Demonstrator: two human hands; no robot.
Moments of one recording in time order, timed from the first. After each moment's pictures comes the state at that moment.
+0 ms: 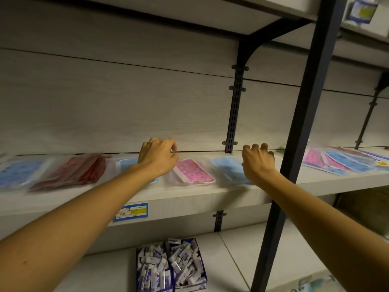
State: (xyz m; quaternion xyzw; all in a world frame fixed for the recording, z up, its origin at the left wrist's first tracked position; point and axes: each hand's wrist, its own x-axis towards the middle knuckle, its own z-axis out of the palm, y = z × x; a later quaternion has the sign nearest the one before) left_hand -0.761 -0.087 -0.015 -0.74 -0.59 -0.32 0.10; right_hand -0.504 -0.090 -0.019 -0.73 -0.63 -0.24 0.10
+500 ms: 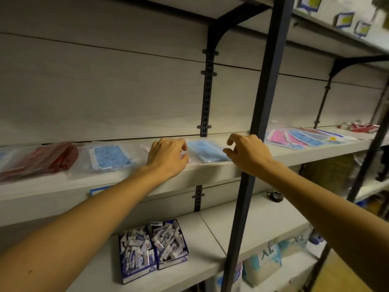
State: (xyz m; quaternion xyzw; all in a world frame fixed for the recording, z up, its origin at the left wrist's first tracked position) left_hand -0.694 -0.134 -0.043 -0.80 -0.50 -0.33 0.06; right_hand -0.486 -0.182 -0.018 -0.66 -0.70 -0.13 0.24
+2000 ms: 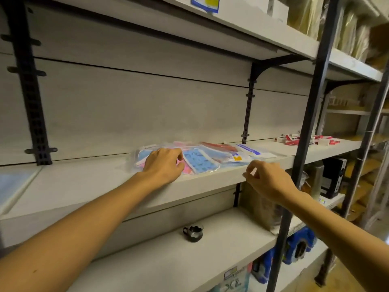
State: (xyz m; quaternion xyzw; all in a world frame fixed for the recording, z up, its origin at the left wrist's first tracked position) left_hand -0.173 -0.026 -0.033 -0.83 -0.49 -0.27 0.07; right_hand 0.077 -0.137 -0.045 -0.73 -0.62 -0.10 0.26
